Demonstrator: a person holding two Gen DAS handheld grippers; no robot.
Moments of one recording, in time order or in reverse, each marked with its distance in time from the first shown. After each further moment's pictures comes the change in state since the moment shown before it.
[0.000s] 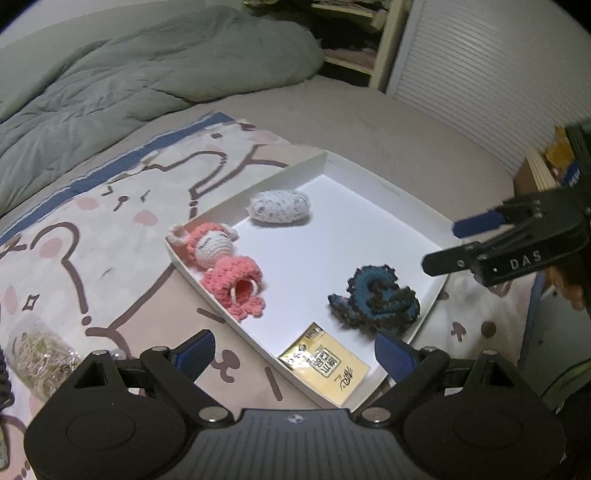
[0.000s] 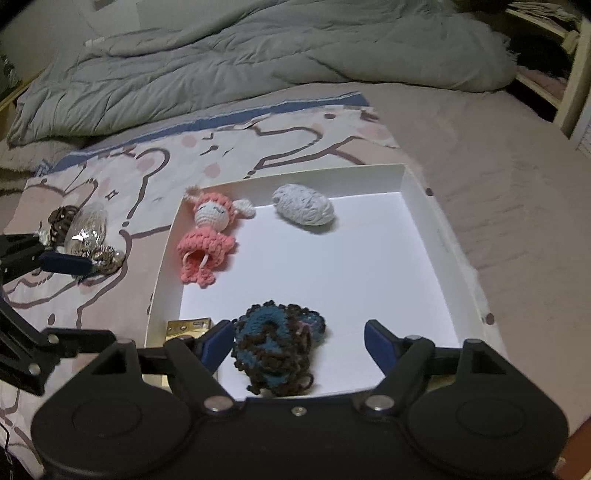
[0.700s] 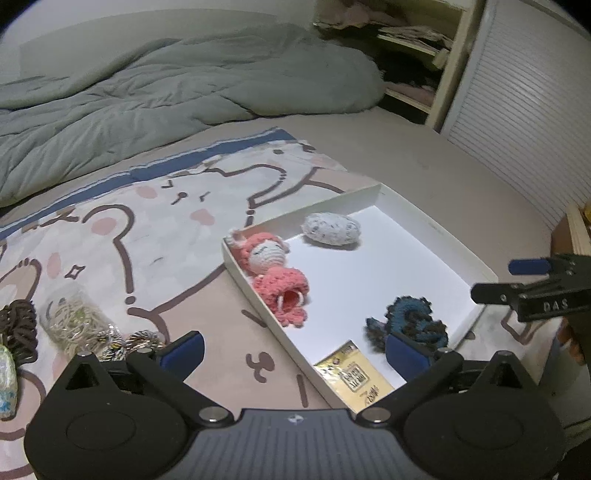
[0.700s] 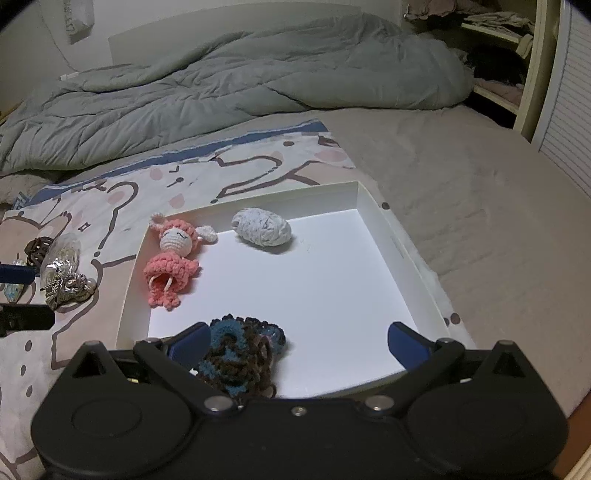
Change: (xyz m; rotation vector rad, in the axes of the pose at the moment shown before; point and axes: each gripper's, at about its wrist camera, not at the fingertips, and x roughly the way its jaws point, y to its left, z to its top) left arm -0.020 0.016 -0.008 -0.169 -0.080 0.123; right arm -0.007 -0.018 -0.021 0.053 -0.129 -0.077
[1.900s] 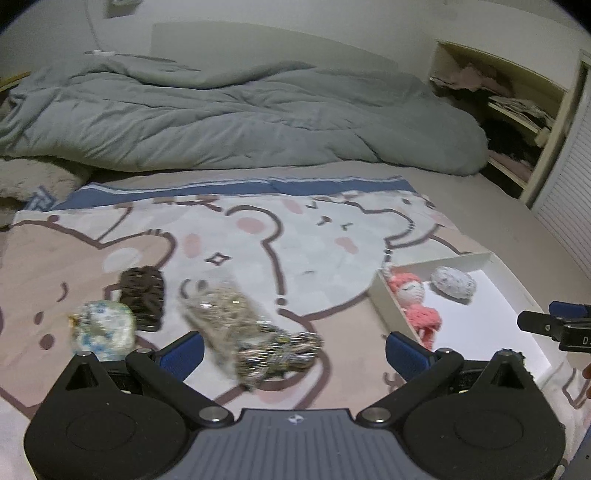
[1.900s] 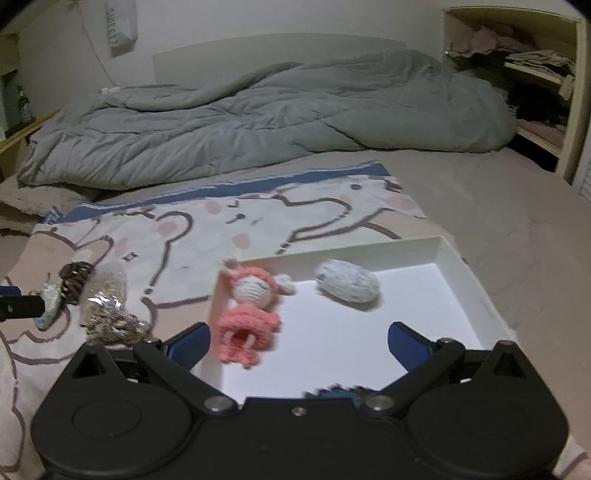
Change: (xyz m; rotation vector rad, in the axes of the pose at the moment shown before) left arm -0.061 0.116 -0.027 -0.242 -0.123 0.221; right arm 0.014 0.090 0.029 -0.051 -0.114 0.093
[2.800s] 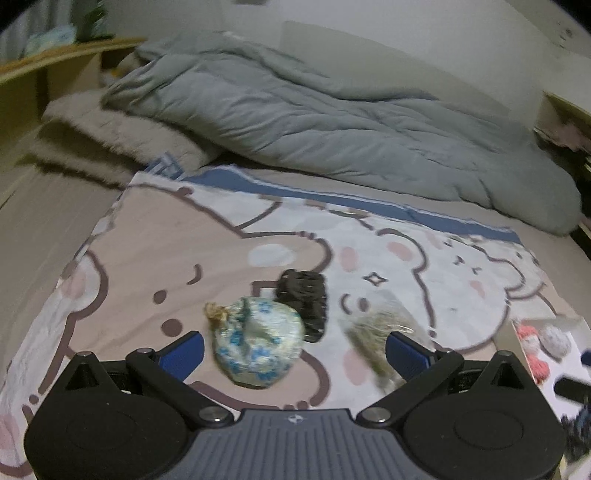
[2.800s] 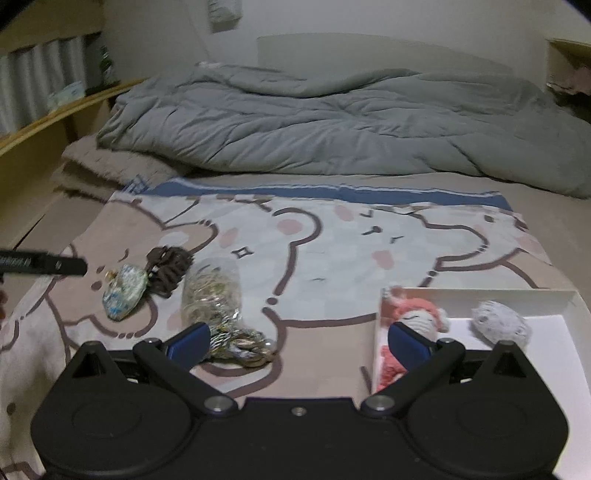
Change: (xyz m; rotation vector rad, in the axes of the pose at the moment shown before) left arm -0.007 0.136 -0.006 -0.234 -0.039 0.226; right arm 0.040 0.132 0.012 -0.180 0.003 0.208
